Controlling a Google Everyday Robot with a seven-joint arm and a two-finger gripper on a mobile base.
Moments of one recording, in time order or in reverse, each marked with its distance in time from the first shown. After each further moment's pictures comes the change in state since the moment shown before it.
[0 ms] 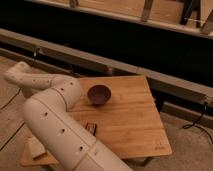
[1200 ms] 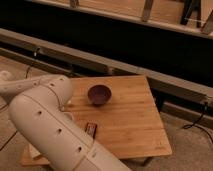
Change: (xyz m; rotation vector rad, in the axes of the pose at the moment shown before) arm 0.034 0.080 -0.012 0.001 0.016 -0.382
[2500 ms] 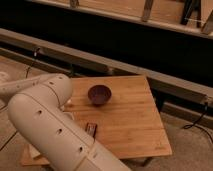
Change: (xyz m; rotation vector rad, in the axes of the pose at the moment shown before) arm 0.007 -0.025 -0.018 0.026 -0.012 0.043
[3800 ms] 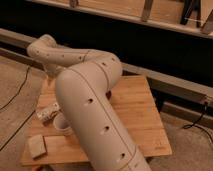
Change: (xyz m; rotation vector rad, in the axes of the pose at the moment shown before) arm 0.126 -0.228 -0.102 0.063 -0.112 0.722
